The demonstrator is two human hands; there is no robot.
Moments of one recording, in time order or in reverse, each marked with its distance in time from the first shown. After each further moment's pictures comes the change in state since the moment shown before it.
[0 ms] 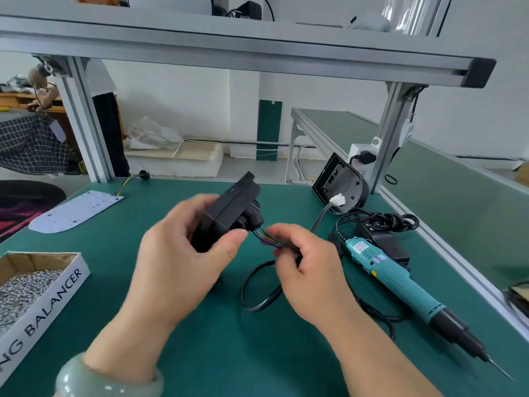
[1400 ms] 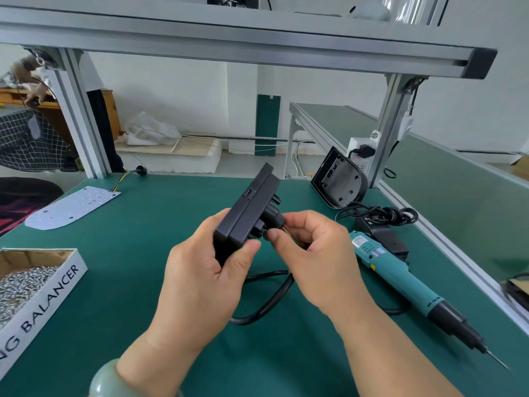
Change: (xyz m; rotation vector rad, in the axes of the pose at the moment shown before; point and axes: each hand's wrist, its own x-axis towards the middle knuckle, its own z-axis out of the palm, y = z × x) left_hand -0.024 0.001 0.019 -0.053 -0.028 0.102; right_hand 0.006 -0.015 -0.011 0.311 0.046 0.144
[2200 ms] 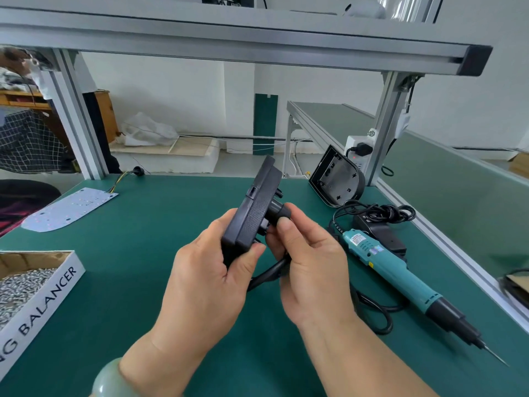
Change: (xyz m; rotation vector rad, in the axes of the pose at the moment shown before) left_hand -0.001 0.002 0.002 0.026 -0.046 0.001; right_hand -0.008 -0.004 0.028 0.874 0.208 0.249
